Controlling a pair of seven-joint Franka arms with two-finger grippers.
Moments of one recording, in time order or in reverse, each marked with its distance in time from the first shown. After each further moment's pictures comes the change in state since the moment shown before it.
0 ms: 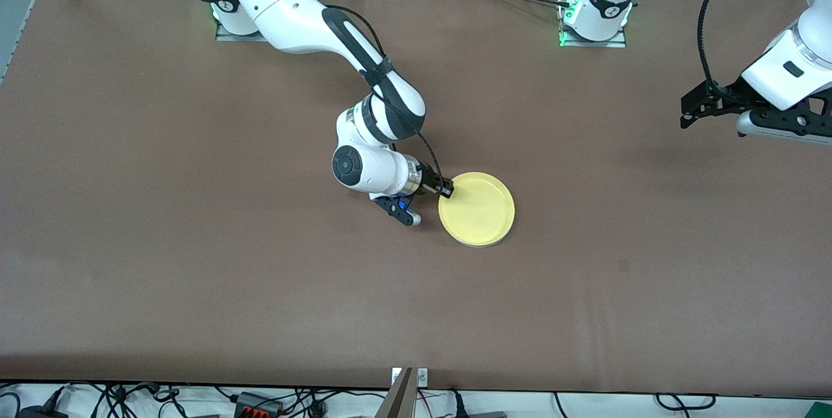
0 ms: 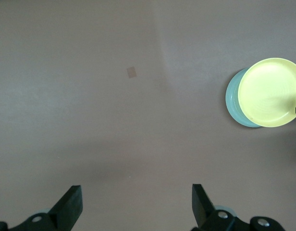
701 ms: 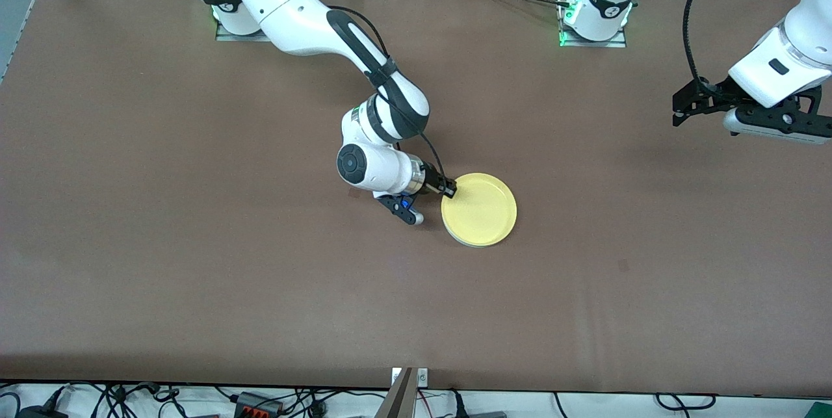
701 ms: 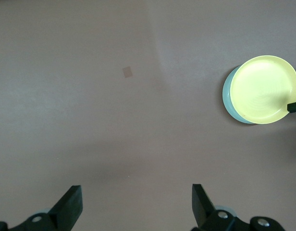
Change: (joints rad) left arm -0.003 0.000 -0.024 0.004 0.012 -0.004 -0.002; right arm 0.004 0.013 0.018 0.004 0.002 0.025 0.020
